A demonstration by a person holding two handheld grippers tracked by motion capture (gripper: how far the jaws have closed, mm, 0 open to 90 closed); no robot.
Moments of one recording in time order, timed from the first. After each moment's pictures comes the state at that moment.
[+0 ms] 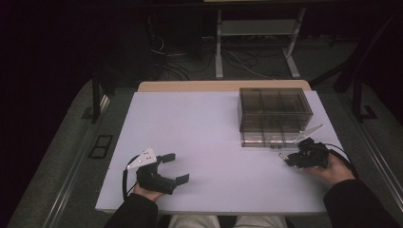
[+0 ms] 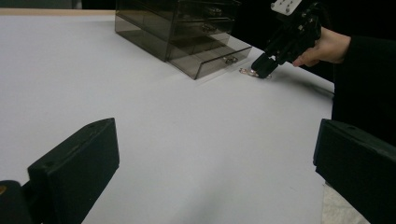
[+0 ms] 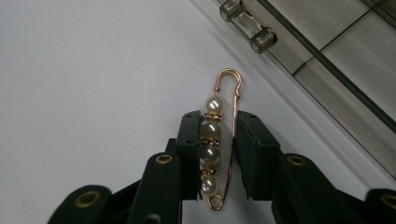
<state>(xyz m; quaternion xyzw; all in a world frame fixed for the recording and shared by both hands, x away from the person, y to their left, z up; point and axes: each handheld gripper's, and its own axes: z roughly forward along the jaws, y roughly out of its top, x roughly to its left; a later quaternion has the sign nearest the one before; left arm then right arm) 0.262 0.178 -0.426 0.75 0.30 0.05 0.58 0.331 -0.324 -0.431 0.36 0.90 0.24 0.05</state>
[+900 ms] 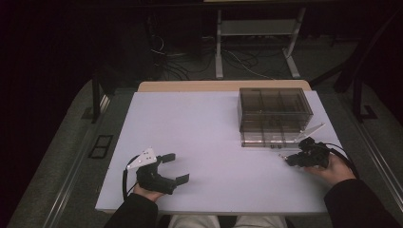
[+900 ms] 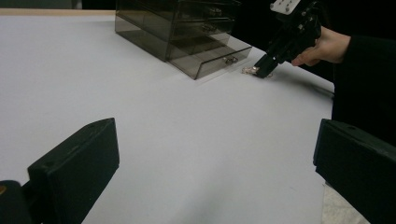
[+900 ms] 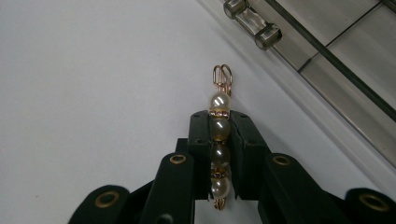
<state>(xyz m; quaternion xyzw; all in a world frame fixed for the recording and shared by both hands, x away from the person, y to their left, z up) 0.262 0.177 -0.426 0.75 0.30 0.05 0.58 0.333 -0.327 -0.431 0.37 0.90 0.25 0.03</state>
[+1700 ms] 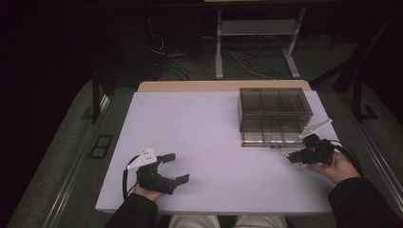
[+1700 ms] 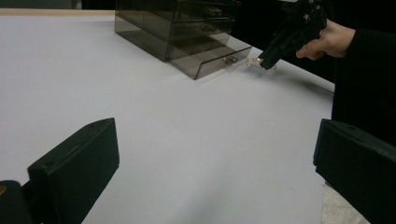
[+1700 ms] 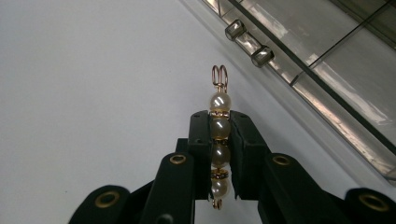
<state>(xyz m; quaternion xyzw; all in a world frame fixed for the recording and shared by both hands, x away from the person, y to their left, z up) 0.262 0.177 -0.426 0.75 0.30 0.05 0.58 0.333 -0.333 -0.415 0.36 0.89 0.27 0.02</state>
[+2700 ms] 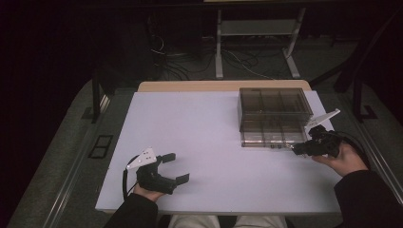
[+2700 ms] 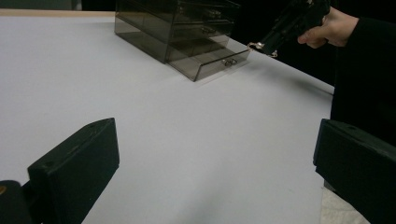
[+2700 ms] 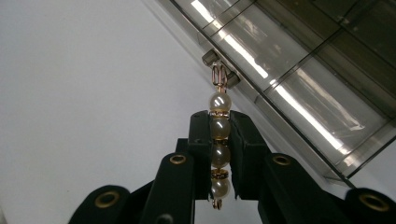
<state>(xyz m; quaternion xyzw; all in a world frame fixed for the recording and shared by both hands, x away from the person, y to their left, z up) 0.262 0.178 -0.426 0.75 0.30 0.05 0.59 0.342 -0.342 -0.387 0.36 0.89 0.28 0.04</state>
